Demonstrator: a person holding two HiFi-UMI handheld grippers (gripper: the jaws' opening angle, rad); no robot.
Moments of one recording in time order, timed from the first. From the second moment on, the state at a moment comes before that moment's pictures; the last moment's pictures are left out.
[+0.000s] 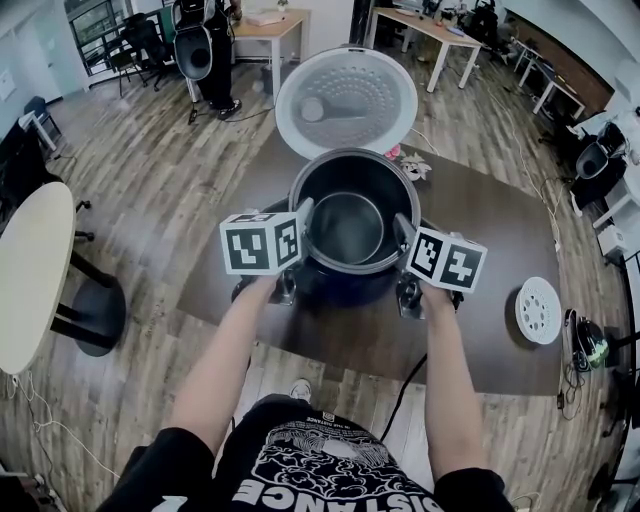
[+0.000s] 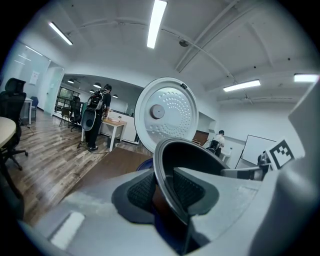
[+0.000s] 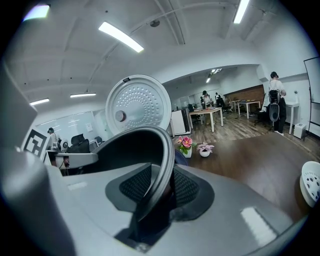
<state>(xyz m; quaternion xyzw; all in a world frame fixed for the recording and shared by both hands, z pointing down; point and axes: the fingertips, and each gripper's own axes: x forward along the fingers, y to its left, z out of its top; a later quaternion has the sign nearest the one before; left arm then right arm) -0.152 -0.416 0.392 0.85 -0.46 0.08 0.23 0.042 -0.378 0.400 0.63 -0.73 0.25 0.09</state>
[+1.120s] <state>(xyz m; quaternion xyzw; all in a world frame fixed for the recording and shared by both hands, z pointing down) -0.154 -0.418 0.416 0.85 -0.46 0.11 0.23 0.041 -0.381 0.408 0.65 -0.73 0.22 0.08</state>
